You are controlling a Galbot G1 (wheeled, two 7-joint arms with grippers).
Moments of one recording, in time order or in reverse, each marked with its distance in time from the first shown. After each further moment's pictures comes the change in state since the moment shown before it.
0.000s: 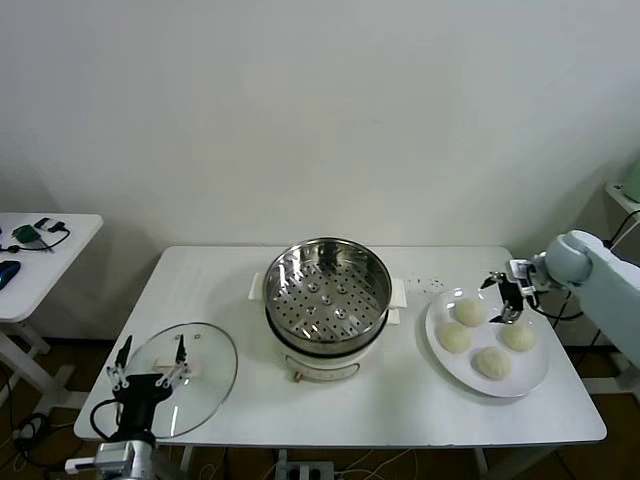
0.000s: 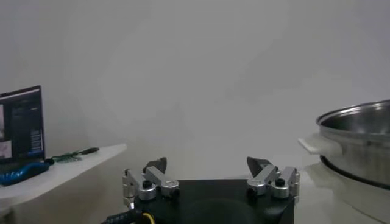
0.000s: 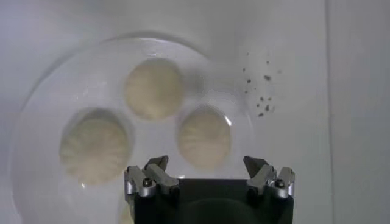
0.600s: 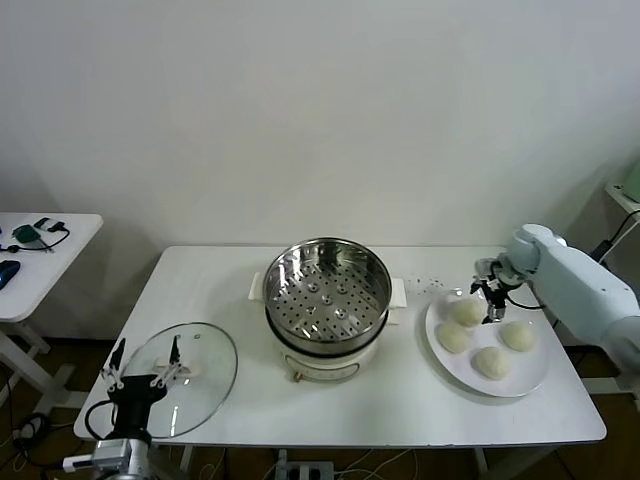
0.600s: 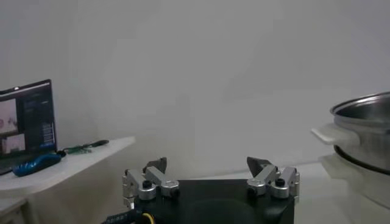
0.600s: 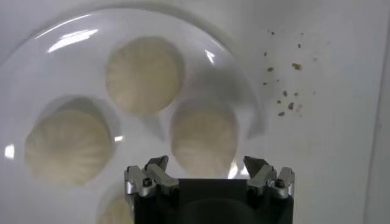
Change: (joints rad) left arm -0.014 0.001 -0.013 0.016 0.000 0.013 -0.016; right arm 0.037 0.203 -0.042 -0.264 -0.100 0.058 -0.023
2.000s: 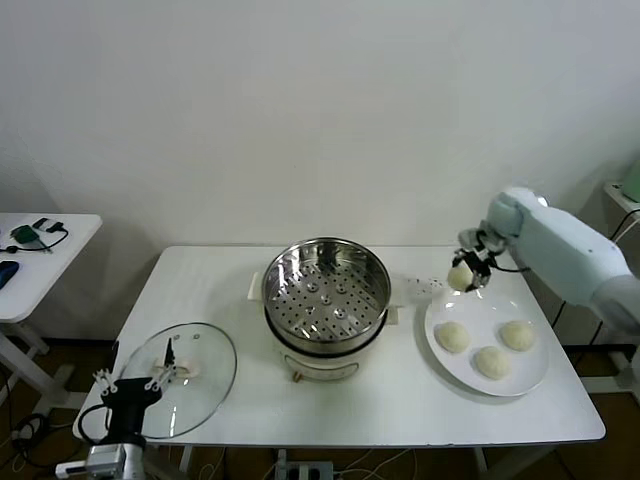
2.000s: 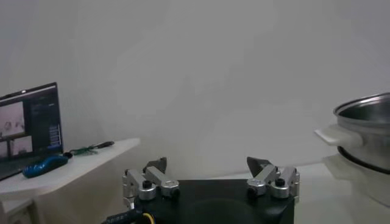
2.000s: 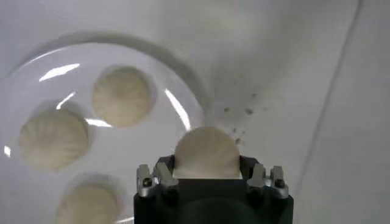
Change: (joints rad) left arm 0.037 0.007 -0.004 -0.026 -0.005 -0.007 -0.013; right arm 0.415 0.010 -0.365 0.233 0.208 0.160 -0.071
